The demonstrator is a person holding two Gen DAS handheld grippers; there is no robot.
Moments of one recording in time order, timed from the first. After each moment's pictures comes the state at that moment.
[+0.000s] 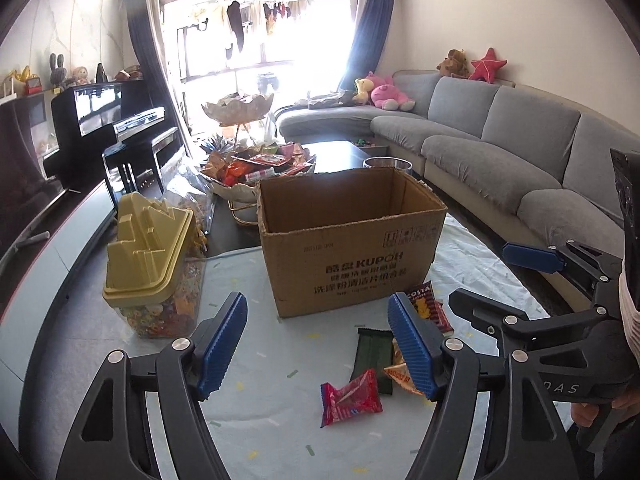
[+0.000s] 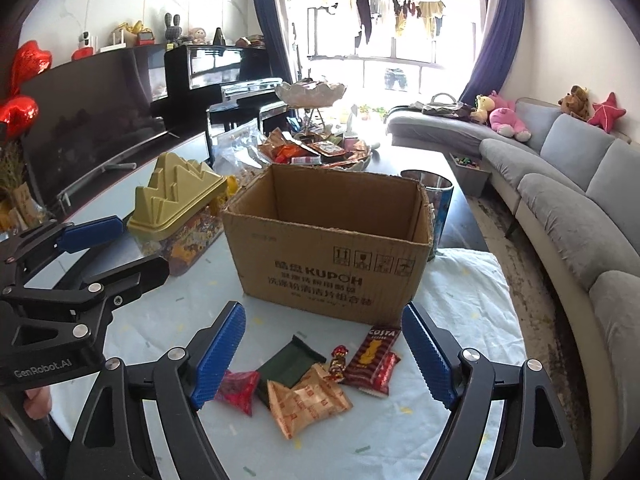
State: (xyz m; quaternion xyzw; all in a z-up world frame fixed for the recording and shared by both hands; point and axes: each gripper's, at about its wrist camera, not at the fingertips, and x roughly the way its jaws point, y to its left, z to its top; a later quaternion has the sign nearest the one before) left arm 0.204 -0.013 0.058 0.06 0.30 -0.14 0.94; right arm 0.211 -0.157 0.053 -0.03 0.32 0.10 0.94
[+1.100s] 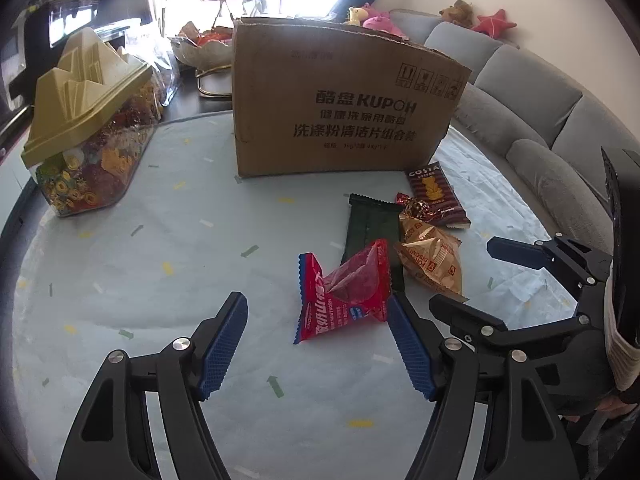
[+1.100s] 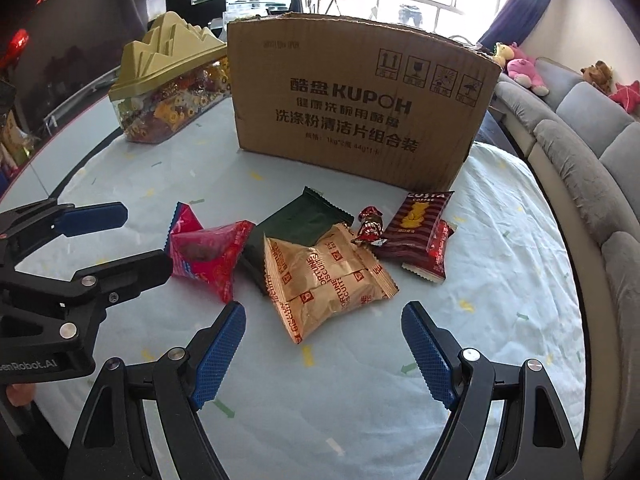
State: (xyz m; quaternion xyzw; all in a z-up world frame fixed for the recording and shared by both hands) left arm 0.221 -0.004 -0.078 0.01 0.44 -0.19 0.88; right arm 0.205 -0.130 -0.076 -0.08 0.45 0.09 0.88
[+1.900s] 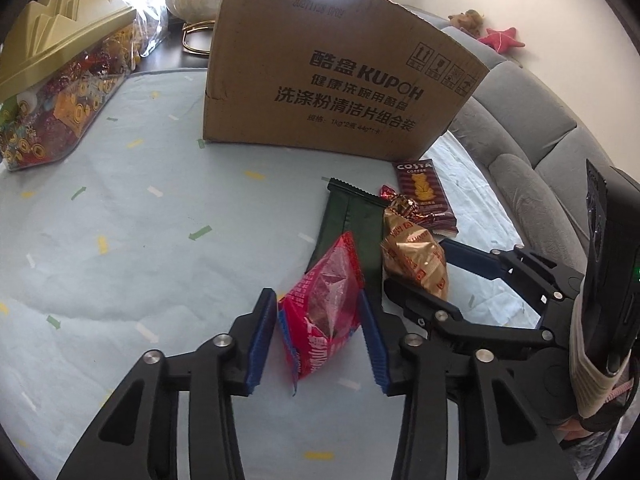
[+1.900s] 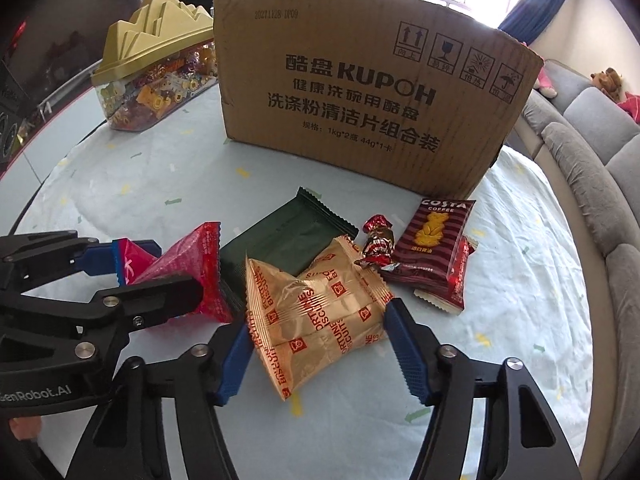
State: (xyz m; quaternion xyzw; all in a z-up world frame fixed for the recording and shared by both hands) left arm 0.245 -0.013 -0.102 -0.07 0.48 -0.22 0.85; right arm 0.237 -0.125 -0.093 -0.09 0.46 0.09 0.88
